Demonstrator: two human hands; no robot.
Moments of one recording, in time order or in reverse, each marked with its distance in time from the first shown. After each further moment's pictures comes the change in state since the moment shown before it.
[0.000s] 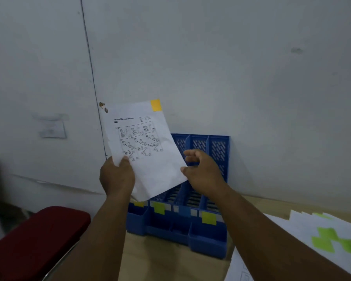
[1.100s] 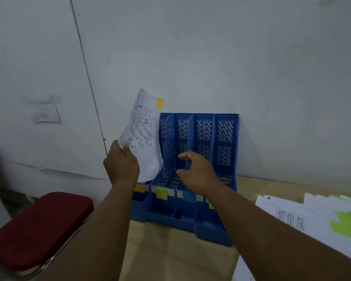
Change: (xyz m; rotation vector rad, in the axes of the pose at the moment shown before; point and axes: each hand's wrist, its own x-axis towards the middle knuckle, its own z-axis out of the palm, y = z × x) left_hand 0.023 -0.062 0.035 0.144 0.005 0.223; right_hand 0.018 0.071 0.042 -0.227 -0.096 0.018
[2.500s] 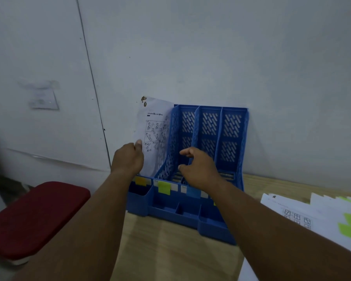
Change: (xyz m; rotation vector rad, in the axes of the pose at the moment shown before) left_hand 0.022 -0.028 0.011 0.427 -0.464 -0.067; right_hand 0.014 0.011 0.017 -0.018 -0.006 0.022
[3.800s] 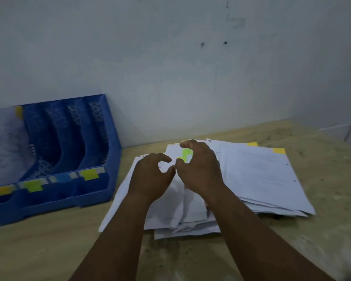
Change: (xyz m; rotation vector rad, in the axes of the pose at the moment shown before) left_hand -0.317 0.214 0.119 -0.217 -0.432 0.643; right_hand -0.289 0.057 -0.230 -0.292 0.597 0.347
